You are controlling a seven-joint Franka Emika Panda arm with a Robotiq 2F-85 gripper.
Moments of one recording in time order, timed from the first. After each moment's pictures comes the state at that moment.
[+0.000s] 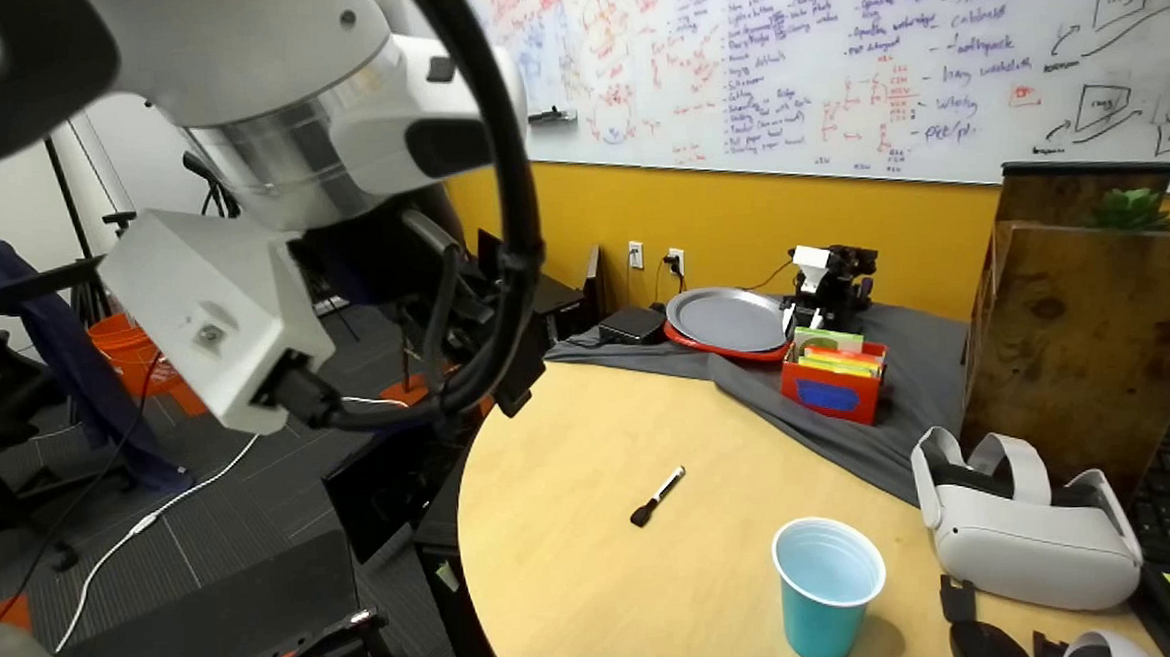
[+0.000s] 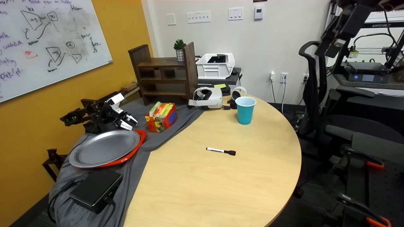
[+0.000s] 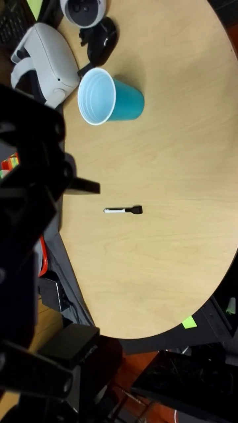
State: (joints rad) arm 0.03 -0.82 -0.33 -2.73 0.13 2.14 -0.60
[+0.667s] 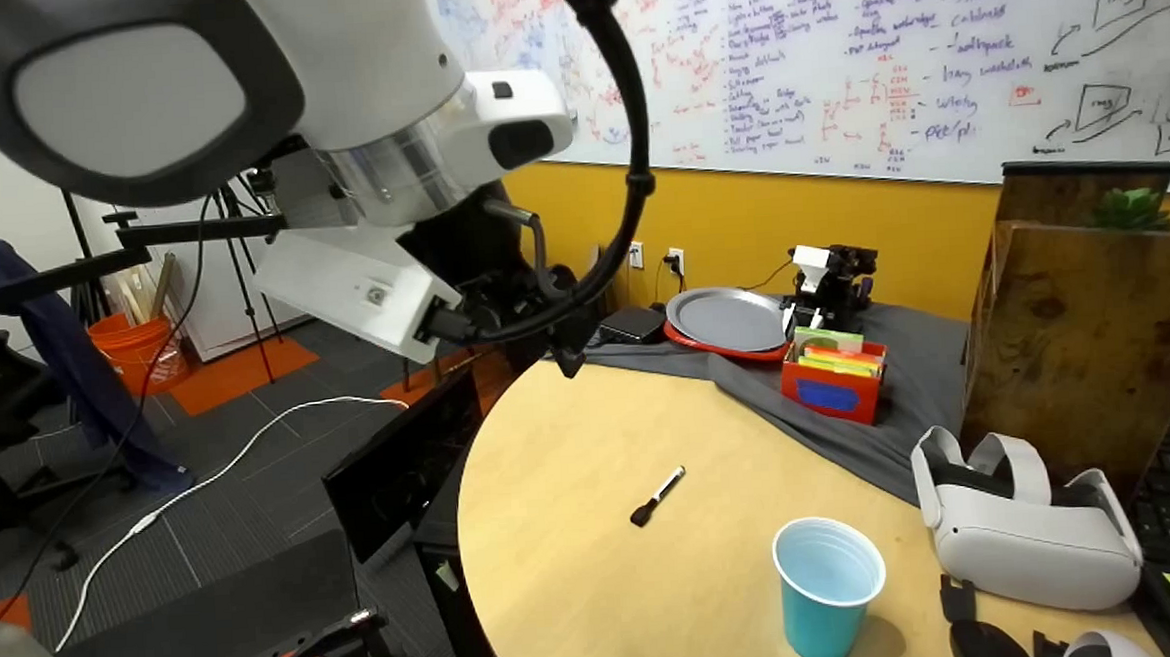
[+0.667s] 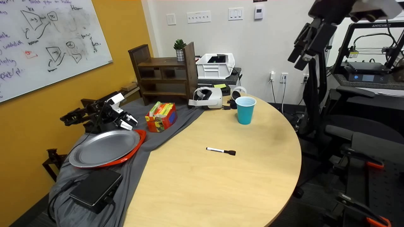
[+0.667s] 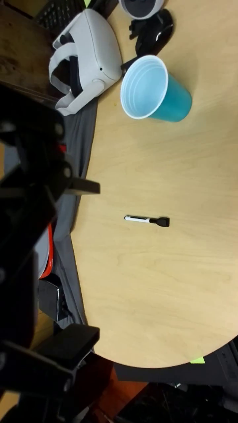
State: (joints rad) arm 0.13 -0.66 -0.25 -2.73 0.13 2.40 -0.60
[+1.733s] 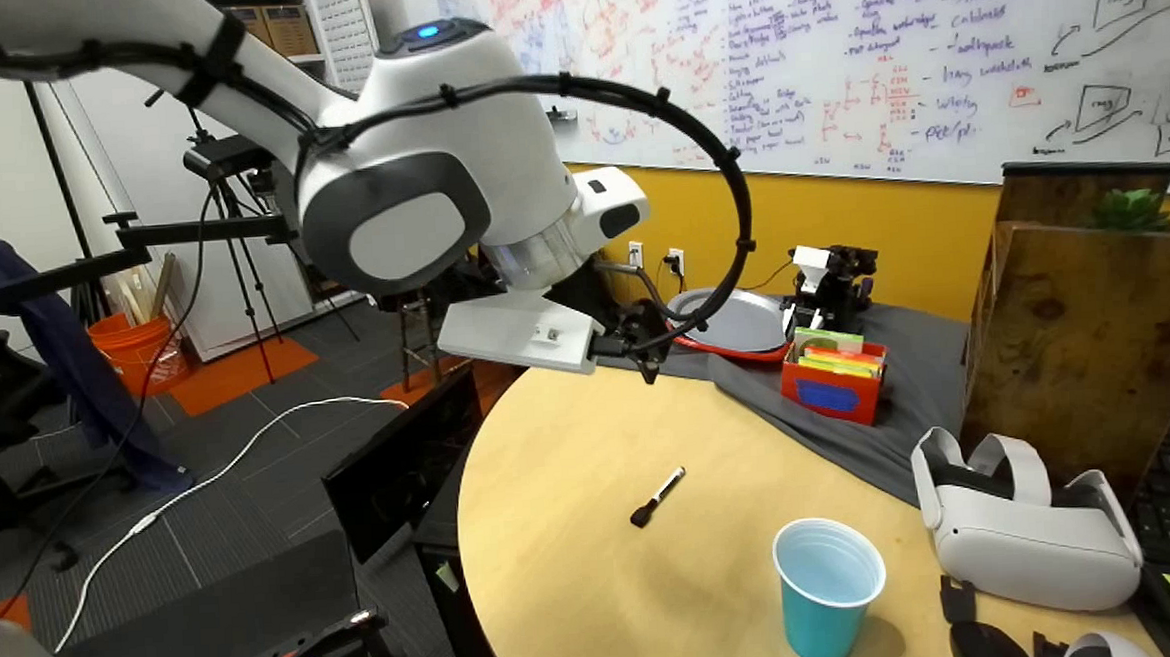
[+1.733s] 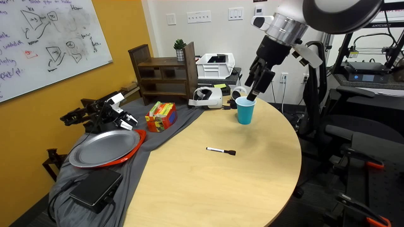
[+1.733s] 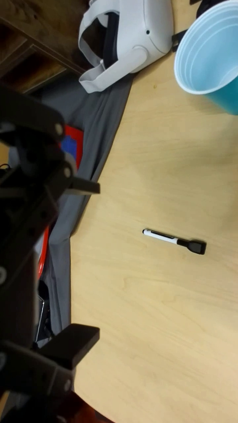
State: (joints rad) arm 0.28 -0.19 -0.22 -2.61 0.25 2.82 -0.72
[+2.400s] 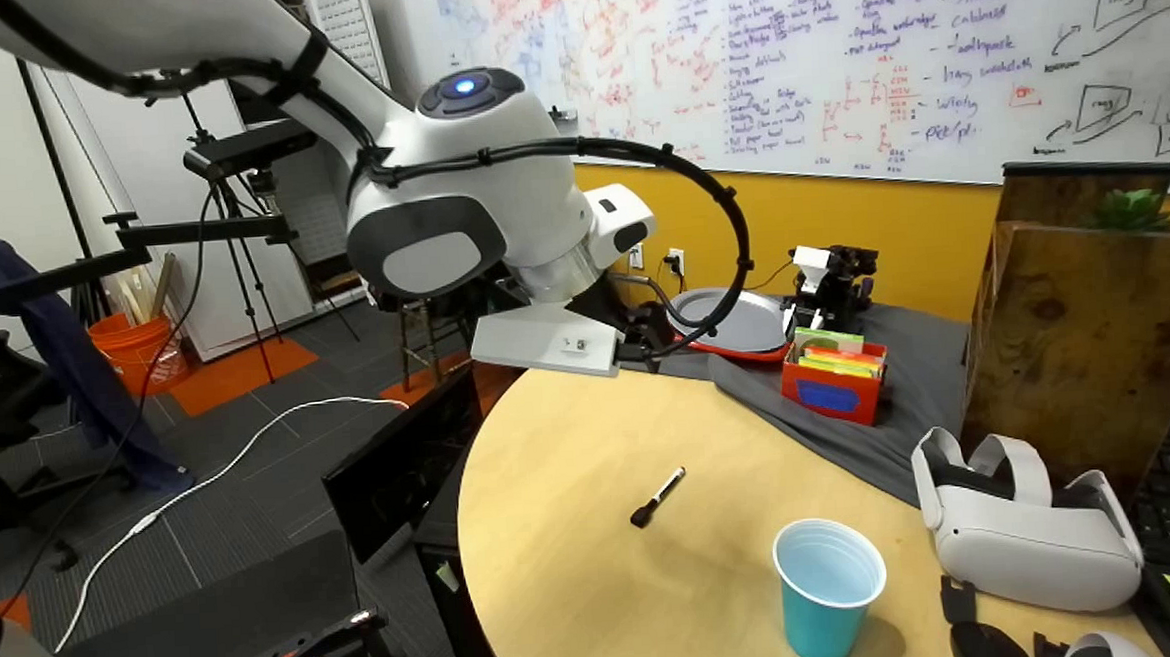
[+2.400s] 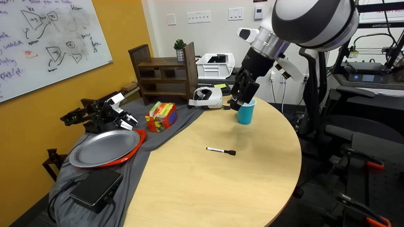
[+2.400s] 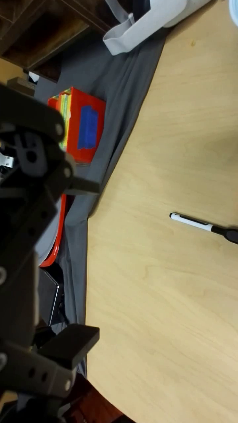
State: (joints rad) arm 0.39 -0.05 -0.23 -2.53 0.58 2.90 -1.01
